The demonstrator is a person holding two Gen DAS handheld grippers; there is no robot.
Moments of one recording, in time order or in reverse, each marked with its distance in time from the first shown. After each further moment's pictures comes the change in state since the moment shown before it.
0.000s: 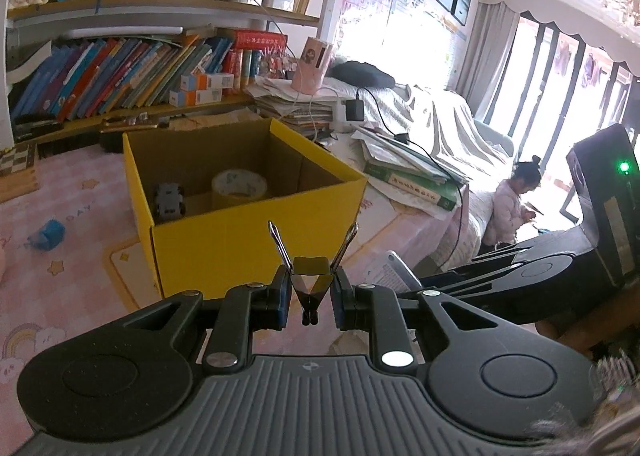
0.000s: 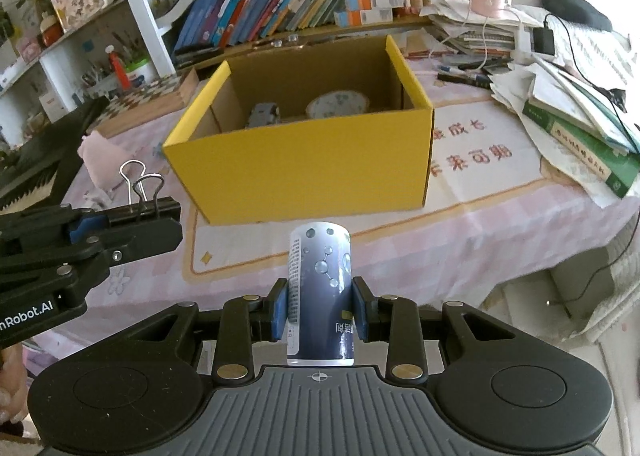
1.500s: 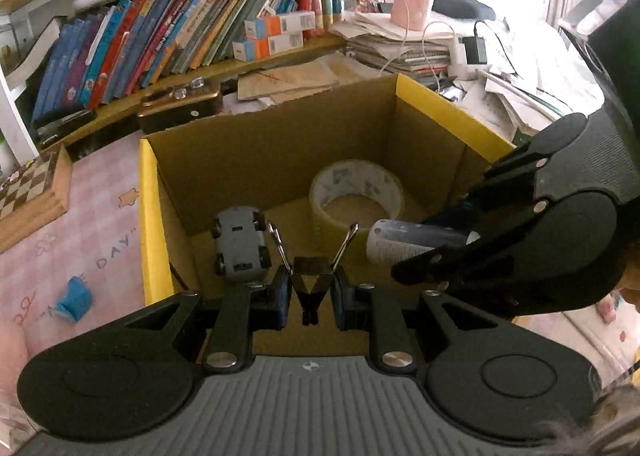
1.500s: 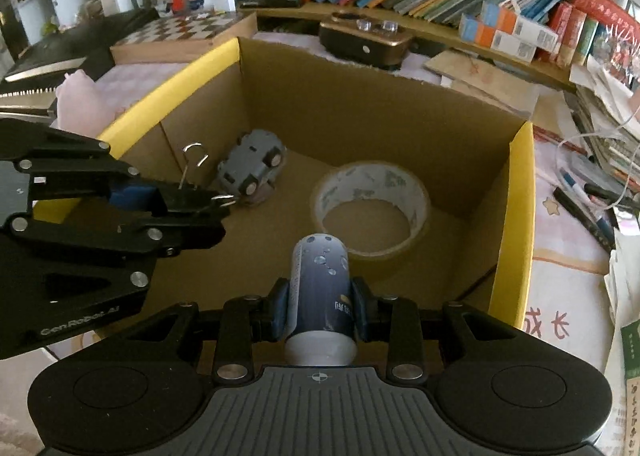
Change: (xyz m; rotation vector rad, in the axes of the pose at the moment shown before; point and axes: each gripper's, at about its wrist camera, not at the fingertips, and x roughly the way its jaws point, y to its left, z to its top) left arm 0.176 0.064 0.073 0.046 0.225 0.292; right arm 0.162 -0.015 0.137 -0.462 0.156 0.143
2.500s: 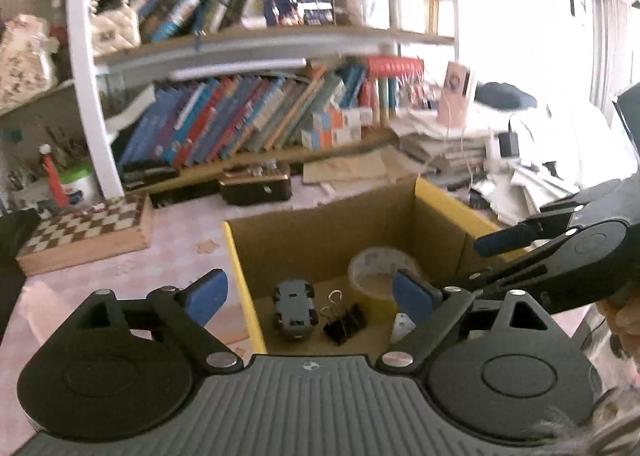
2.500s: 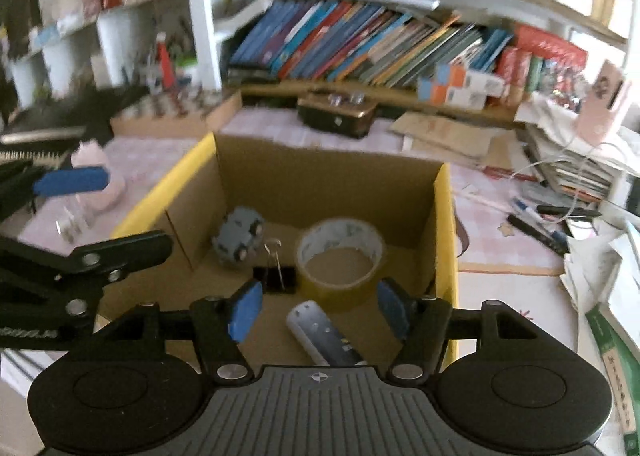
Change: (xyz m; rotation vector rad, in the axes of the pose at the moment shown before) left arm -0.106 -0.007 -0.021 -0.116 -0.285 0.176; right arm -0.076 0.014 -0.020 0.112 -0.258 -0.068
